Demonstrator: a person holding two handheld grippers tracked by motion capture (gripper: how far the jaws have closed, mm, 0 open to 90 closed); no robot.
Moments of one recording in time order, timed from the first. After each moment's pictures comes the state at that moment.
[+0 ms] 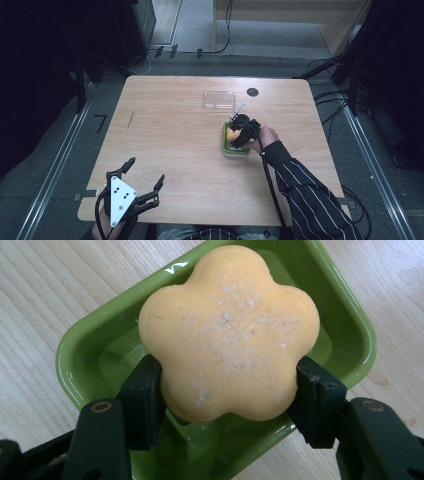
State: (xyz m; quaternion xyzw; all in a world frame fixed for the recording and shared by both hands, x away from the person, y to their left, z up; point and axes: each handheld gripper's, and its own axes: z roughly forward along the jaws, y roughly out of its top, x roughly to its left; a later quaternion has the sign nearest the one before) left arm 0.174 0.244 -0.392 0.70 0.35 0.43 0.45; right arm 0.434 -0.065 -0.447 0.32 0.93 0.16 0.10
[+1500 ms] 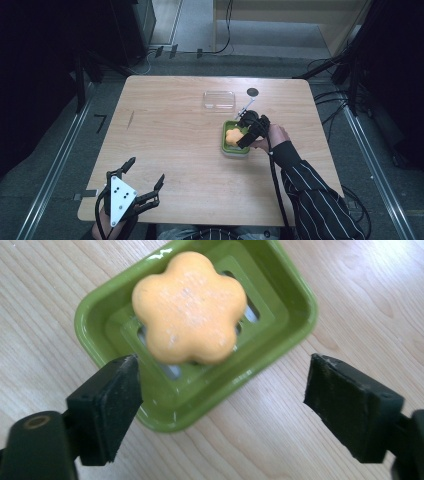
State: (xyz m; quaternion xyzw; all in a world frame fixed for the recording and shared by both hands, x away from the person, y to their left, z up) left arm 0.175 0.244 -0.392 0.70 0.35 0.43 0.45; right arm 0.422 -0.087 -0.415 0.34 0.92 0.16 0.11
